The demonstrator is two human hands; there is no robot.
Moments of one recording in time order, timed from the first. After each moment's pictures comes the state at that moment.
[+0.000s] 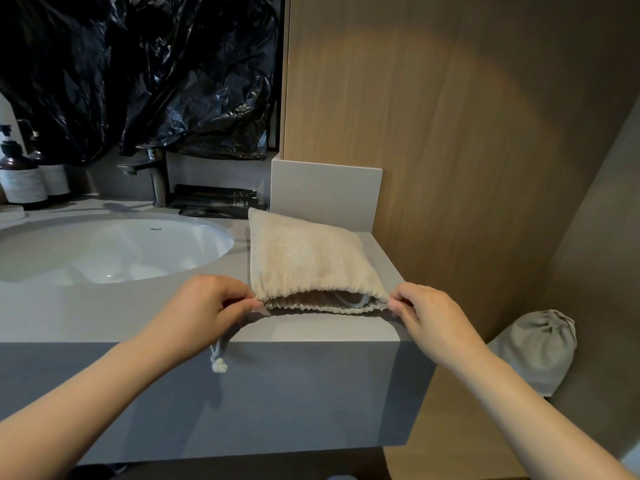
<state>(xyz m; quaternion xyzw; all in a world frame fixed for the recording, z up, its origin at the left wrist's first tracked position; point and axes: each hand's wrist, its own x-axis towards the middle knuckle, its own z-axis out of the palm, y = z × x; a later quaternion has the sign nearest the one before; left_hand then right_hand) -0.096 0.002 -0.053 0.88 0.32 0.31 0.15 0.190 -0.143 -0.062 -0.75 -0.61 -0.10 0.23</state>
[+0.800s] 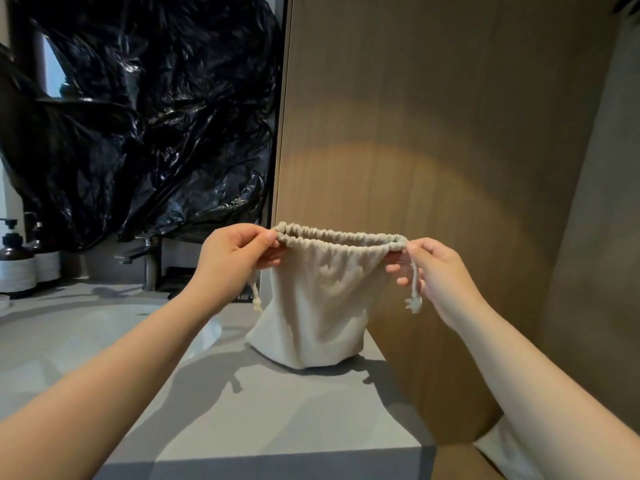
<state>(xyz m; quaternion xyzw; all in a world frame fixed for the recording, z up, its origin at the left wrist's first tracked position) -0.030 0.037 0.091 0.68 0.19 0.57 0.42 0.197 -0.110 0.106 -0.59 -0.44 0.14 0.66</state>
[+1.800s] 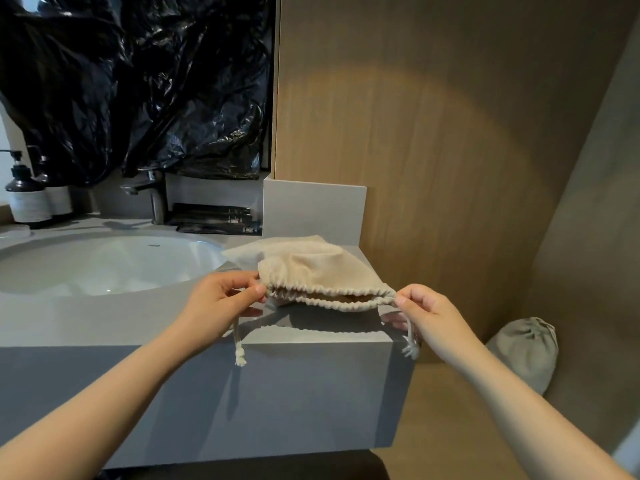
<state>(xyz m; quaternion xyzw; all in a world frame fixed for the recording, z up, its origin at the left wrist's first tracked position) -0.071 -0.017 -0.047 0.73 0.28 0.41 0.46 0.186 -0.180 -0.040 -0.70 -0.49 0.16 0.49</state>
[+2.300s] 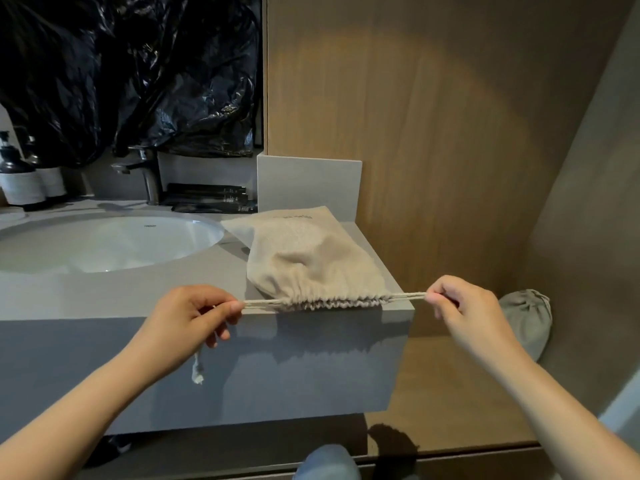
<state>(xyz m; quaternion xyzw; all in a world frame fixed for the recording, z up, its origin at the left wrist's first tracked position) -0.113 -0.055 -0.064 0.83 0.33 0.35 0.30 0.208 -0.226 -0.060 -0.76 -0.54 -0.09 0.36</state>
